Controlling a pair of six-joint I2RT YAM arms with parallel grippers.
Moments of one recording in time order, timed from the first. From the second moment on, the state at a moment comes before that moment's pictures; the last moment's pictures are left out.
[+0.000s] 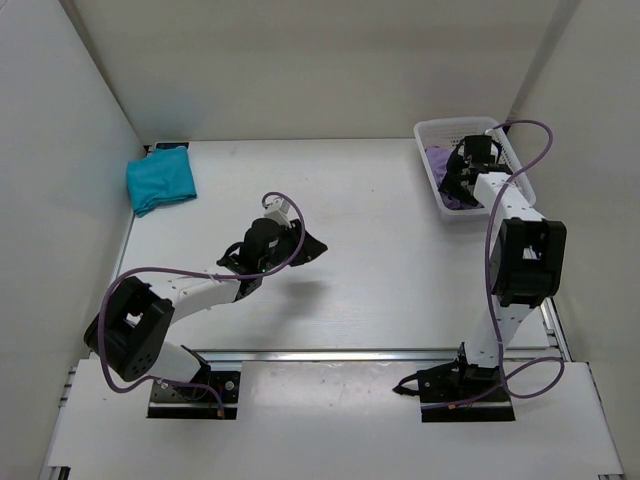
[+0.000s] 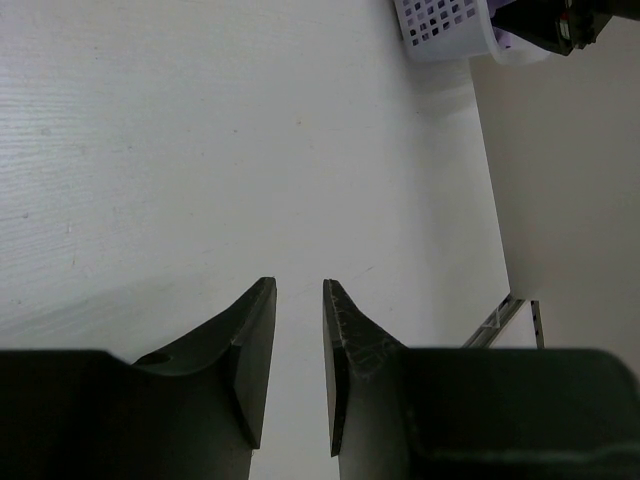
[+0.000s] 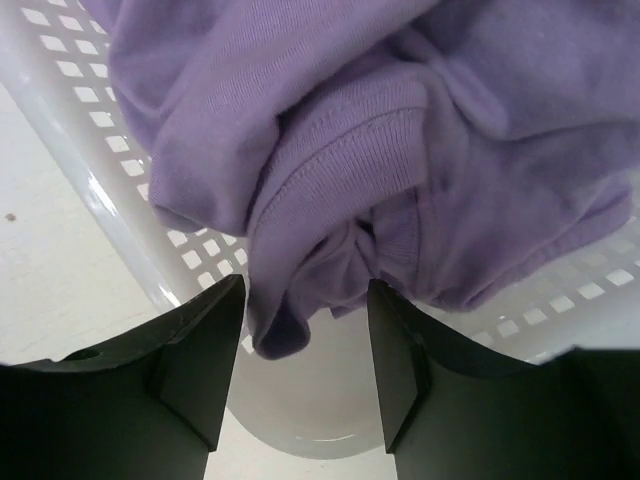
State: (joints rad) left arm -0.65 1.42 0.66 0.39 0.13 -0.81; right arm -0.06 1.86 1.47 -0.47 0.11 0.37
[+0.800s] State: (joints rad) left arm -0.61 1.42 0.65 0.39 0.15 -0.84; right arm 0.07 1.36 1.57 -0.30 -0.20 0.41
